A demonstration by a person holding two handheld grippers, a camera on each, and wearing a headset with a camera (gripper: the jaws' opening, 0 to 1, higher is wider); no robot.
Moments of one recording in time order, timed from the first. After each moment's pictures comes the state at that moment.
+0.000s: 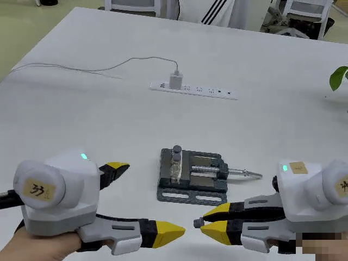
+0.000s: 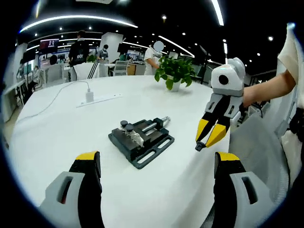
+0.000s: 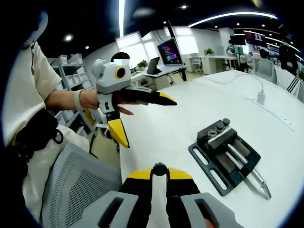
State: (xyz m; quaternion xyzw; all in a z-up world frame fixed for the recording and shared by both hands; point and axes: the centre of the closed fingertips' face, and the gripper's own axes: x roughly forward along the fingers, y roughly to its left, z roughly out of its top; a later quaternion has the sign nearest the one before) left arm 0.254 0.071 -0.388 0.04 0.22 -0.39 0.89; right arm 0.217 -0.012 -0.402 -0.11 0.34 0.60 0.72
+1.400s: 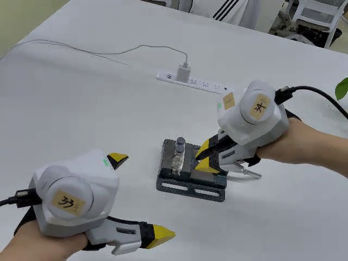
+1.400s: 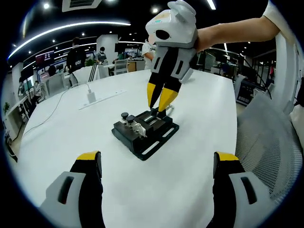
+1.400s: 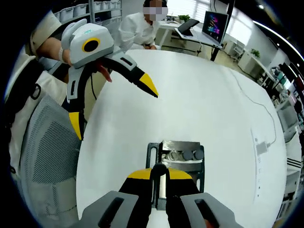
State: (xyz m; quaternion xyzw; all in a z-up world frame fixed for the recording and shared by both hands) left arm 0.249 0.070 -0.406 0.08 0.22 -0.38 0.89; right arm 0.313 0.017 -0.402 -0.42 0.33 0.63 0.57
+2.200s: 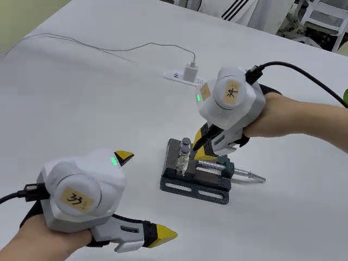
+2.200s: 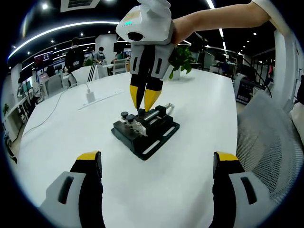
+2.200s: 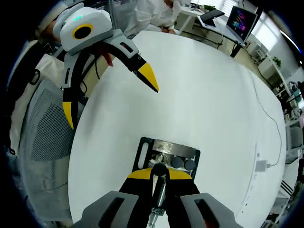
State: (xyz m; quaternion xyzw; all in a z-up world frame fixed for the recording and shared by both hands) left arm 0.251 0.071 -0.410 0.08 0.23 -0.38 0.89; right arm 0.330 0.033 -0.413 -0.50 0.34 0.63 0.48
